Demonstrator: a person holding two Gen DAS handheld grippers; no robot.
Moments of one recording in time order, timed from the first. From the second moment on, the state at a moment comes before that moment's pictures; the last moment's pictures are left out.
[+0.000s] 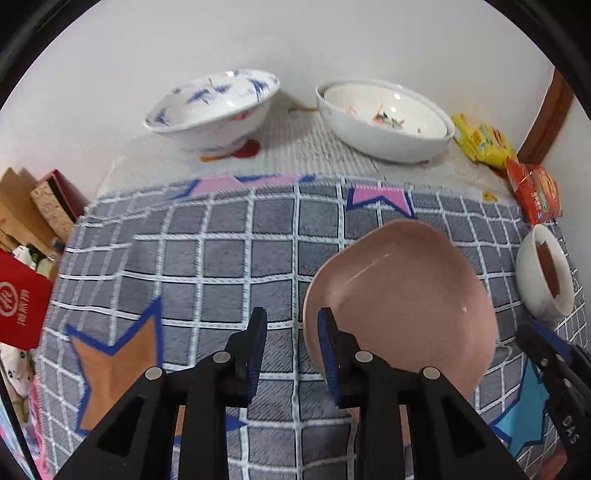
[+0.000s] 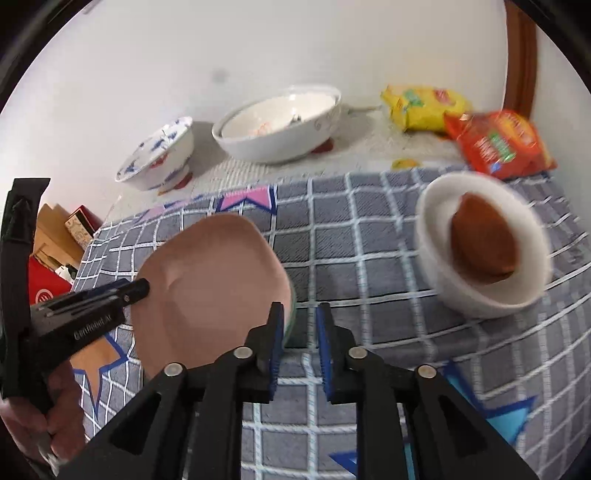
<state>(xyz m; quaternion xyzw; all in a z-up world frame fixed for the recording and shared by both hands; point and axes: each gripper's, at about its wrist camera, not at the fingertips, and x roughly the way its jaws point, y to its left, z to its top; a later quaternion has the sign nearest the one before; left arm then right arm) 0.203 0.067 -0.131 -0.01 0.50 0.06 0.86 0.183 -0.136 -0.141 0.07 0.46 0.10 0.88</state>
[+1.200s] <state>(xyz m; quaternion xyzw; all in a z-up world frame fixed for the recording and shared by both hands) 0.230 -0.131 -0.114 -0.01 0.49 -0.07 0.87 0.187 -0.328 -0.123 0.10 0.45 0.02 0.89</state>
